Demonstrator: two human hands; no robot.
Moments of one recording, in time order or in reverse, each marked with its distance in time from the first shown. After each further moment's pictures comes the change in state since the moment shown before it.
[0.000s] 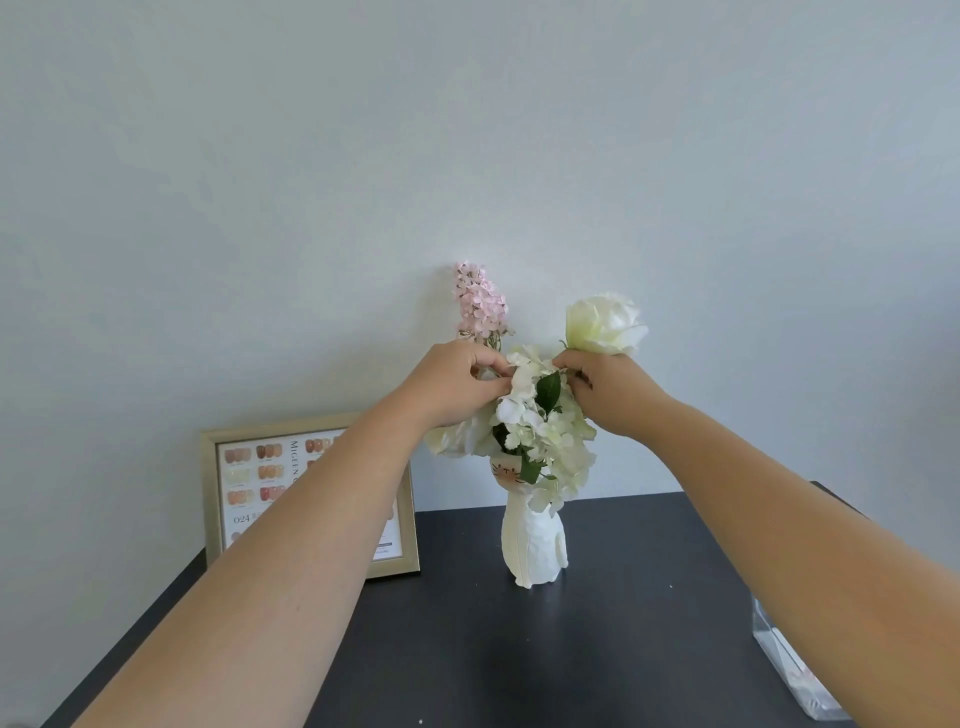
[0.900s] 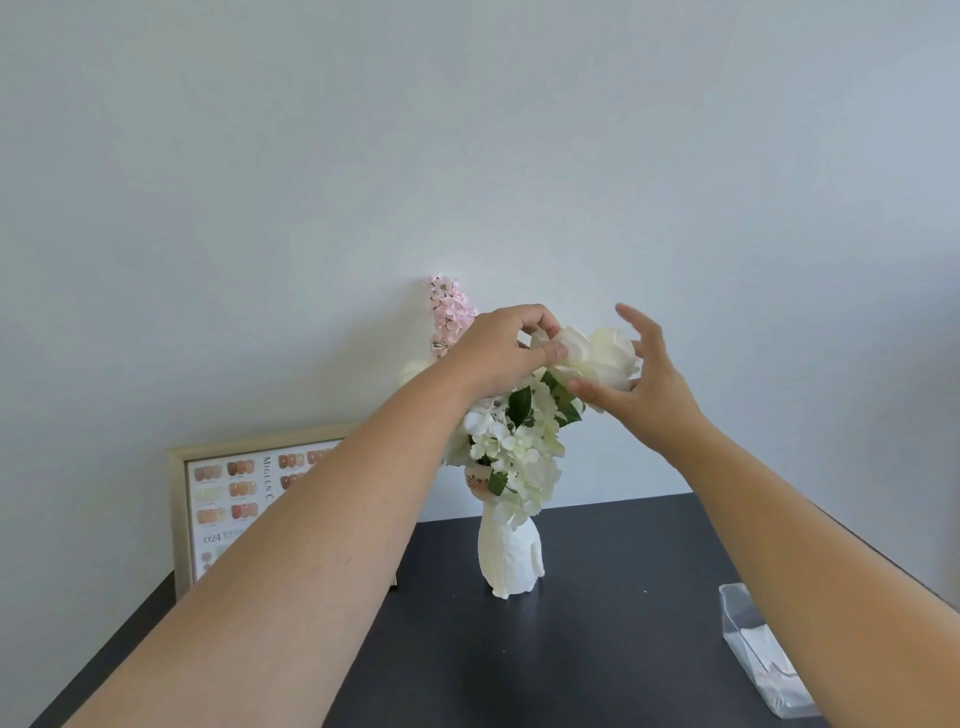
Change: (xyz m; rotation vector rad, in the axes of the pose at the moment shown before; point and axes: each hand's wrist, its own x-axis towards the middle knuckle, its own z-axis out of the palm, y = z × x) left_hand 0.038 0.061 0.024 -0.125 -0.009 0.159; right_hand -0.041 0.029 -0.034 0.603 0.286 0.076
